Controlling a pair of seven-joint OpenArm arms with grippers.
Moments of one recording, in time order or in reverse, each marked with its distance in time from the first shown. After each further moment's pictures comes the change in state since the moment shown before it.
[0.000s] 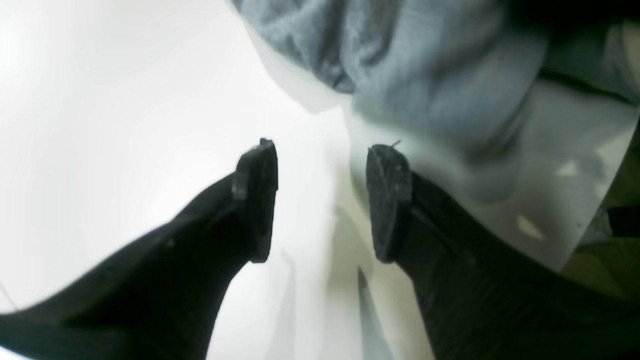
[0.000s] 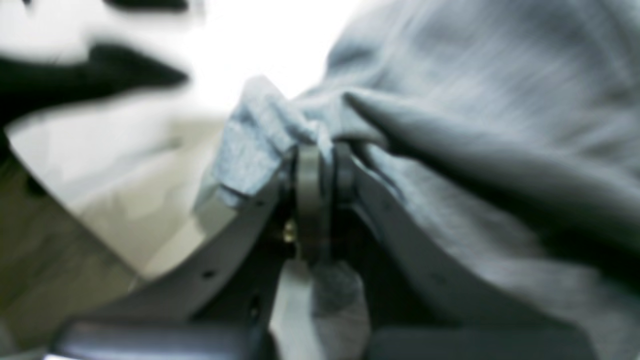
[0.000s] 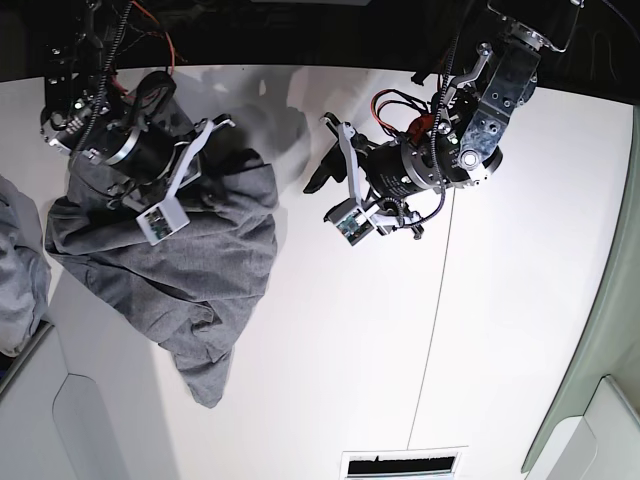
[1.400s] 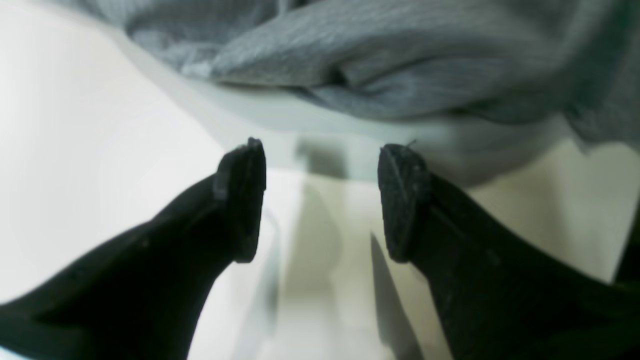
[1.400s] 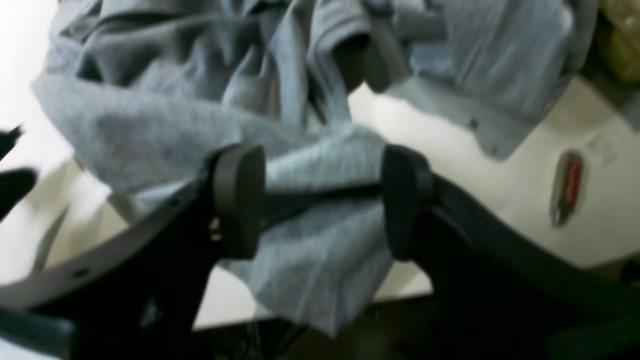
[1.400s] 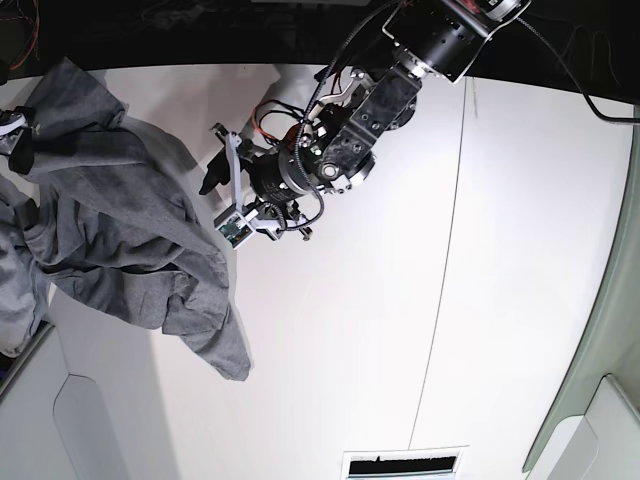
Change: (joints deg) left arm -11.5 18.4 11.9 -25.8 7.5 9.5 -11.0; right arm -9.9 2.6 42.0 0.3 12.2 -6.3 -5.9
